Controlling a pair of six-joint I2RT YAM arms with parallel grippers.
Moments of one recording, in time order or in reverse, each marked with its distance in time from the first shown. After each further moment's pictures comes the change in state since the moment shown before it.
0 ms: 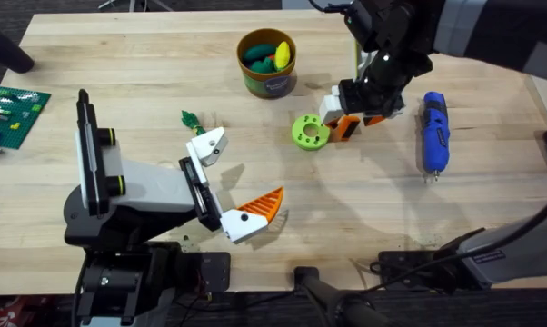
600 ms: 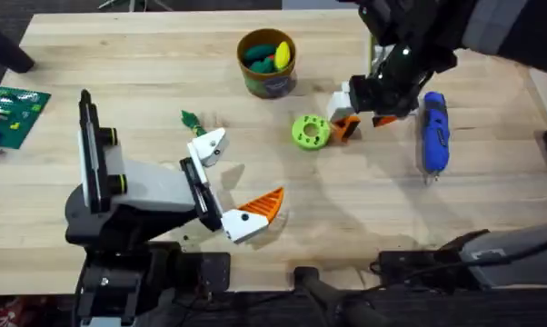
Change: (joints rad) left arm -0.001 0.005 0.010 -0.015 -0.005 -0.001; right arm -0.011 -0.083 0.000 -0.075 -0.008 0.040
